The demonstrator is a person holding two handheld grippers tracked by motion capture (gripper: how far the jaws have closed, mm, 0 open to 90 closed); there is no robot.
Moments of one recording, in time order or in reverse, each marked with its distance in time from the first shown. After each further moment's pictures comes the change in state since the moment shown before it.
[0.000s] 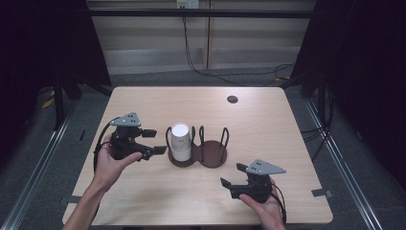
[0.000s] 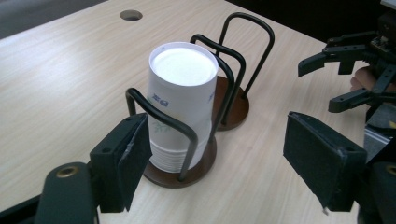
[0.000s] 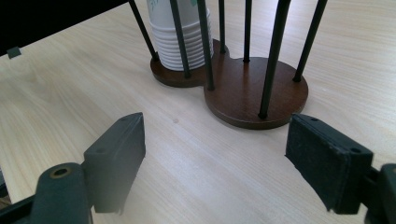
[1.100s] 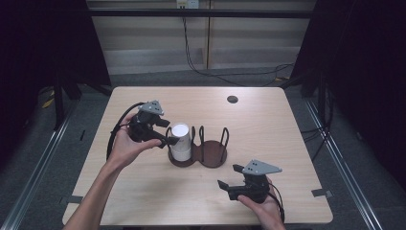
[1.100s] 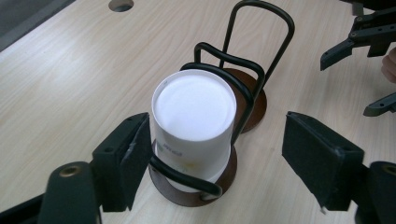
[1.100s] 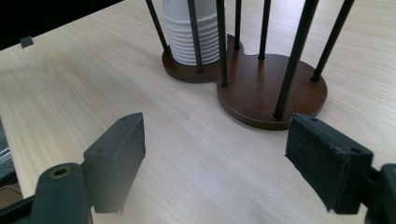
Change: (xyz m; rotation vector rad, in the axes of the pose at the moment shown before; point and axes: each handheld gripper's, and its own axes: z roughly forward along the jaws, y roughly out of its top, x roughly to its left) left arm 0.007 0.048 0.041 0.178 0.015 0.118; right arm 0.003 0.000 0.005 0.024 0.040 -0.029
